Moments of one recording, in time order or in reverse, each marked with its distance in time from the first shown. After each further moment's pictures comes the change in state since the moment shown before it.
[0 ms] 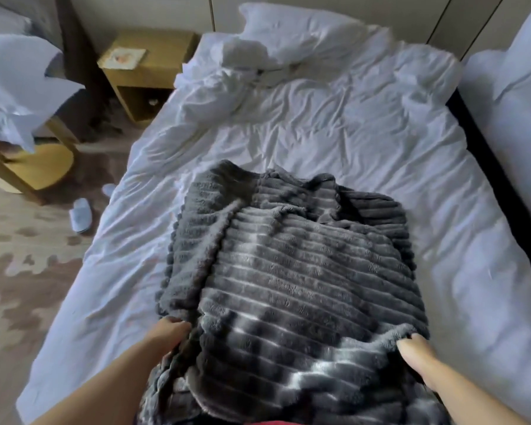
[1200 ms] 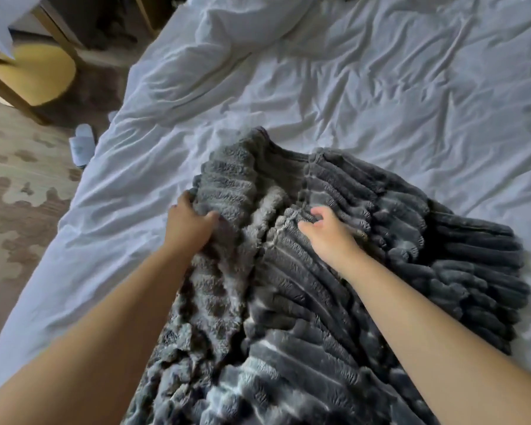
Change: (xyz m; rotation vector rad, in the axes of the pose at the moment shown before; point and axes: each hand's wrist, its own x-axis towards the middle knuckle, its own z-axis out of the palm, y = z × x) left_hand 0.190 0.147 -0.064 -0.250 0.352 0.096; right_hand 0.036 -0.365 0.117 -0.074 -0.303 -0.608
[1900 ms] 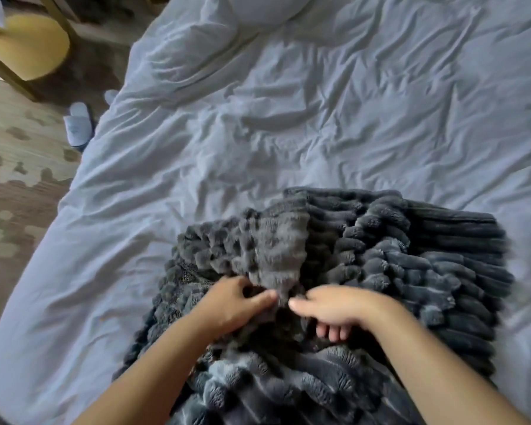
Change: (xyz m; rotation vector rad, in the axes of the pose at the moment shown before) left_hand -0.125 -0.037 0.029 0.179 -0.605 0.174; right_hand -0.083 0.025 0.009 -0.505 -0.770 0.215
